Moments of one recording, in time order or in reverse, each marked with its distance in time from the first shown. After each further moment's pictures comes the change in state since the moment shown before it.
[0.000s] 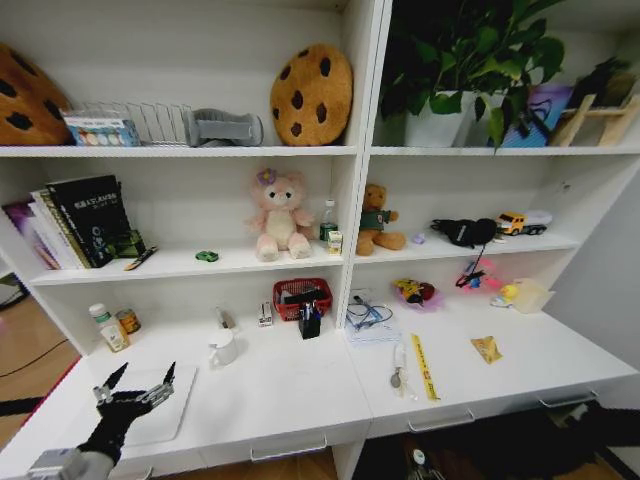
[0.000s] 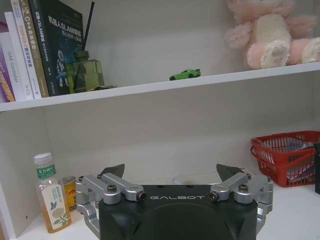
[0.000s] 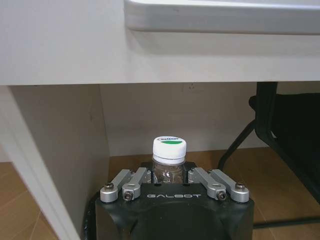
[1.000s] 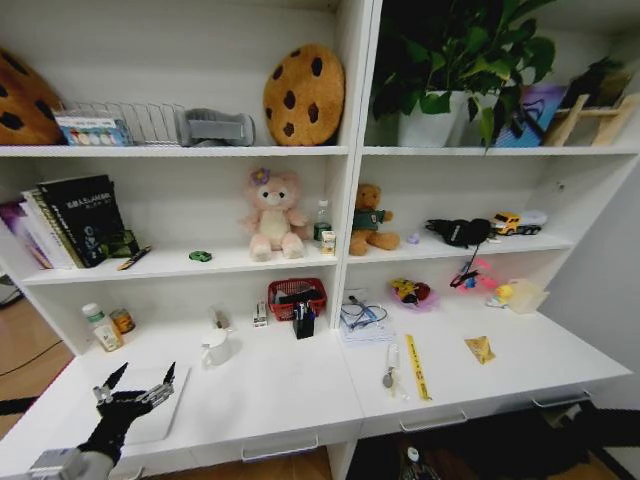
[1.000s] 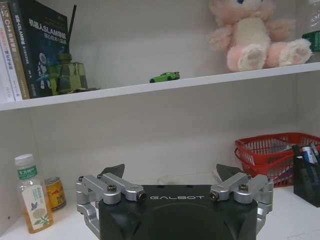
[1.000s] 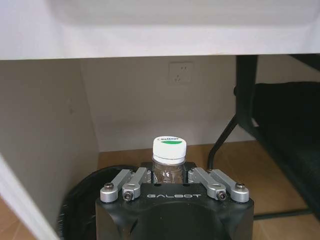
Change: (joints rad) left arm 0.000 0.000 0.000 0.000 0.000 0.000 0.000; right arm 0.024 0.007 -0.020 -0.080 0.020 0.054 -0.010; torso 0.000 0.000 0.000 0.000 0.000
